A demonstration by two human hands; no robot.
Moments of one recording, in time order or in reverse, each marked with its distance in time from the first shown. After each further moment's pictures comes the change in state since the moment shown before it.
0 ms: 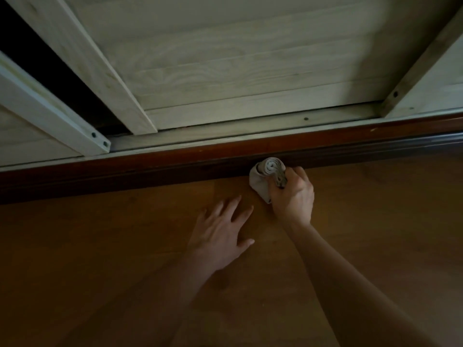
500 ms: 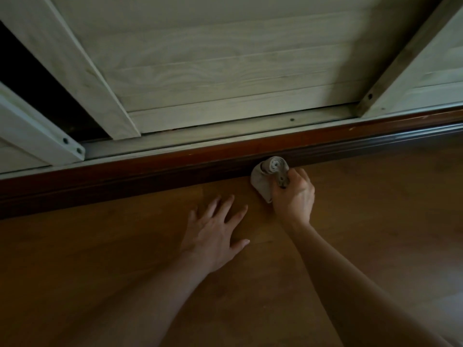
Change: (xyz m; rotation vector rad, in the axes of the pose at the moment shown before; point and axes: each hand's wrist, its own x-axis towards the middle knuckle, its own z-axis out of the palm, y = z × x) left_hand 0.012 -0.015 0.009 0.031 0.025 0.111; right_hand -0.001 0.002 -0.009 -0.111 0.105 0.114
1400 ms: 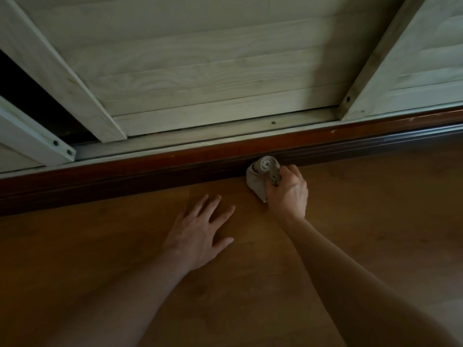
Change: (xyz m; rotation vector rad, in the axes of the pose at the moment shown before) left_hand 0.001 0.009 -0.005 0.055 -0.033 -0.022; right_hand 0.021 0.023 -0.017 -0.008 -0.089 -0.044
